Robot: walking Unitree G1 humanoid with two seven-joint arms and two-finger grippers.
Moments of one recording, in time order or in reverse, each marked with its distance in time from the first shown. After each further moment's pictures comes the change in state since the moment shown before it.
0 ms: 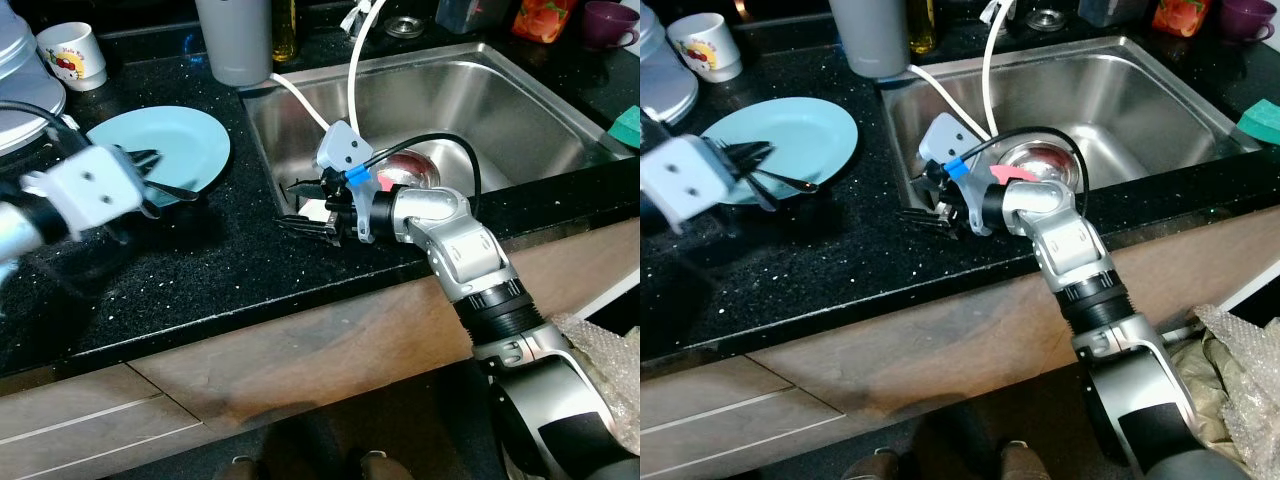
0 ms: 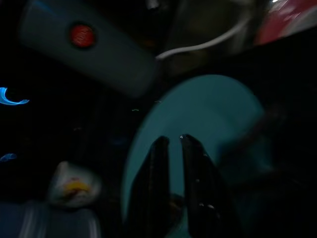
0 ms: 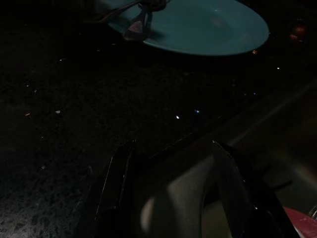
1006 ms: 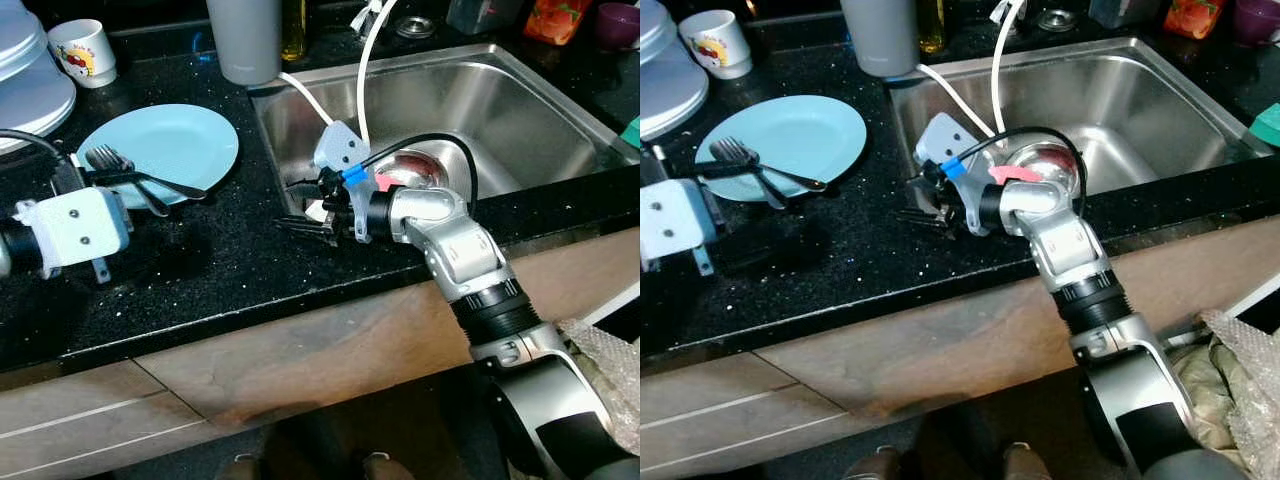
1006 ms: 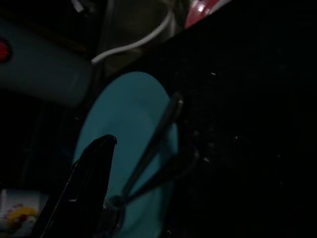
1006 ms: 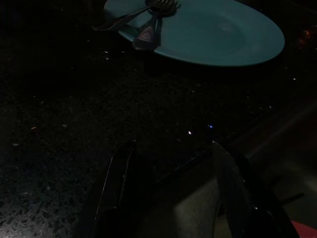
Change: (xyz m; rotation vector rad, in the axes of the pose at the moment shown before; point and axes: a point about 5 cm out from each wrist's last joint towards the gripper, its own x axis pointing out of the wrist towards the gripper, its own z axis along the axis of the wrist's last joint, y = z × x) left arm 0.010 -0.030 0.005 0.066 -0.027 -0.246; right arm 0.003 0.001 0.001 0.003 -0.005 0.001
